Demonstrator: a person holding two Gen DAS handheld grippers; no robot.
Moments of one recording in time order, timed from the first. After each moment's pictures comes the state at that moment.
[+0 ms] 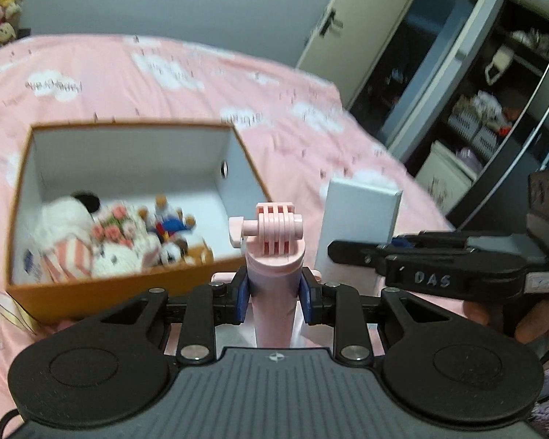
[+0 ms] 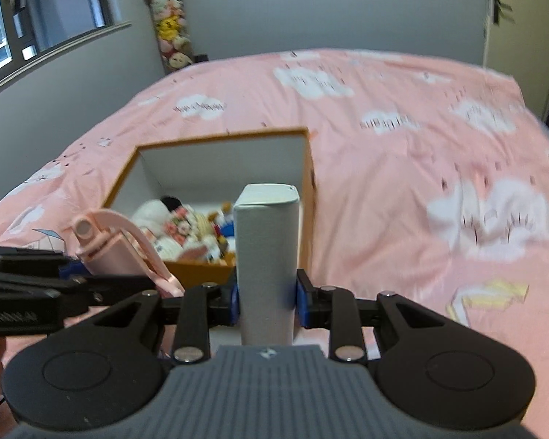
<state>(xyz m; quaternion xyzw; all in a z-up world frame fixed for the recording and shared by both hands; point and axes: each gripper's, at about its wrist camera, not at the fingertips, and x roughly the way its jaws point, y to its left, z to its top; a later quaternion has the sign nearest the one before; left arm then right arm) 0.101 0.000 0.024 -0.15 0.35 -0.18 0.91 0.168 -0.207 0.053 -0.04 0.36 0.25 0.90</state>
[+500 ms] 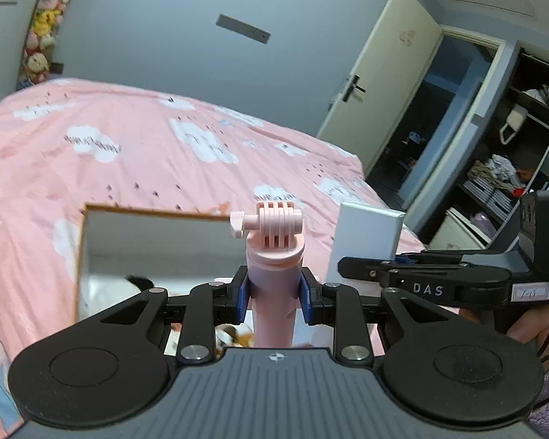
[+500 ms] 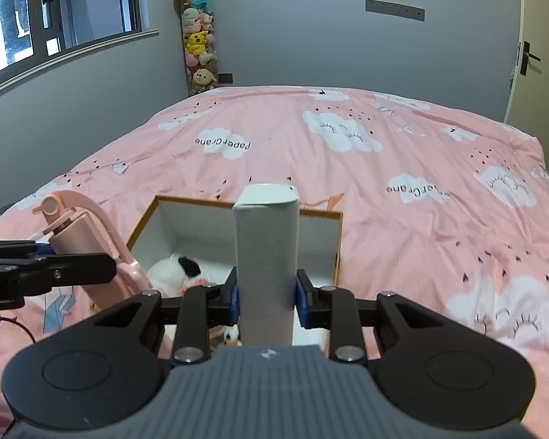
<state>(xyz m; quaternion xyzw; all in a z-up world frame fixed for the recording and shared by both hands) 0.129 0.058 0.063 -0.17 0.28 -0.13 0.94 0.218 -0.152 0.099 -0.08 0.32 0.27 0.90</state>
